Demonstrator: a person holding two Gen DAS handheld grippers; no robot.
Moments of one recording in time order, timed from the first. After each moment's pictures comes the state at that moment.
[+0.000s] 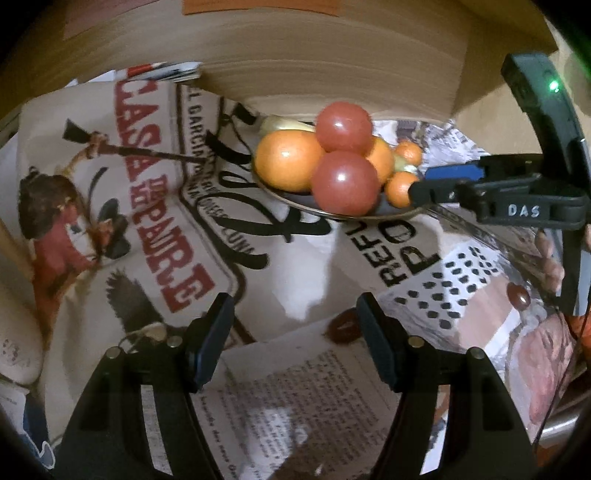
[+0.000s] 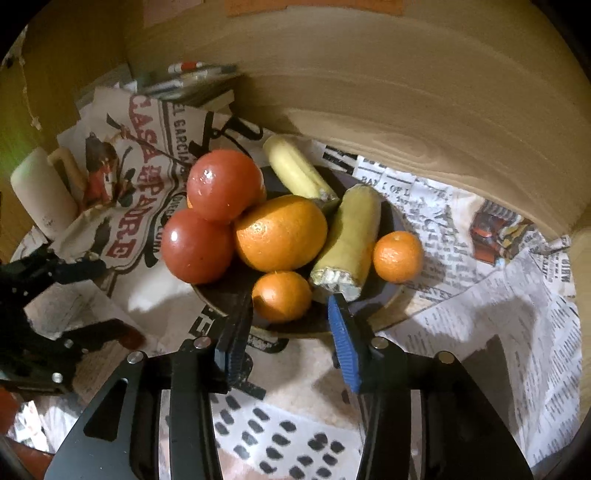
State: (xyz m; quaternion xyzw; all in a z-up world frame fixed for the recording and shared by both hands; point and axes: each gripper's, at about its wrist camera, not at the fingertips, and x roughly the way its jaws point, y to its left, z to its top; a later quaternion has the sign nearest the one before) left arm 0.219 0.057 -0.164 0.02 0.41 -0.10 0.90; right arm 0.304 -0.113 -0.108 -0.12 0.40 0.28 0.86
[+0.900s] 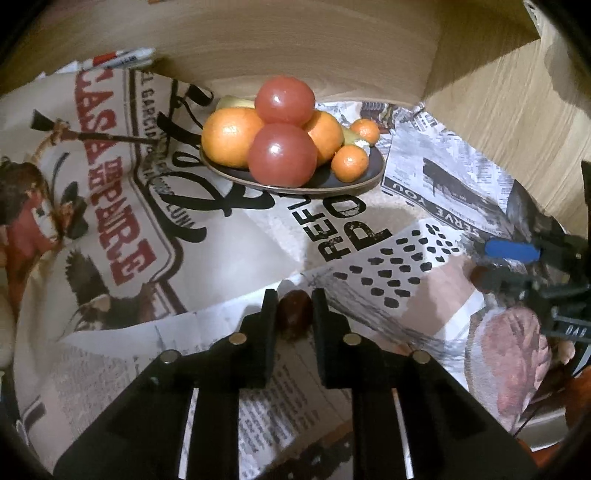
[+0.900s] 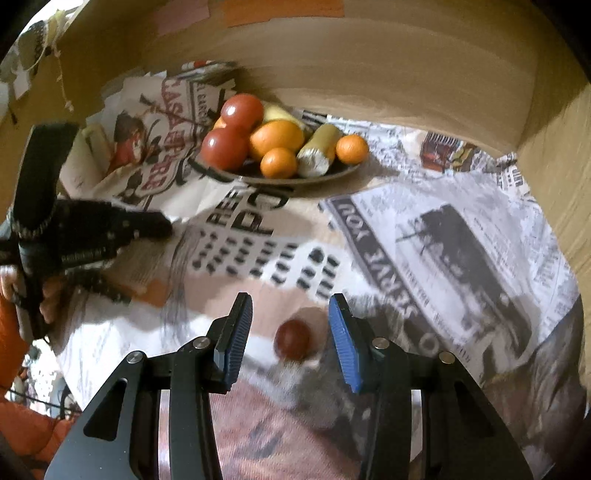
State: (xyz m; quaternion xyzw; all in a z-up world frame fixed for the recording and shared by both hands) left arm 0.207 0.027 -0.167 0.01 0.44 -0.14 0.89; right arm 0.199 -0.176 -0.128 -0.09 0.41 0.26 0.87
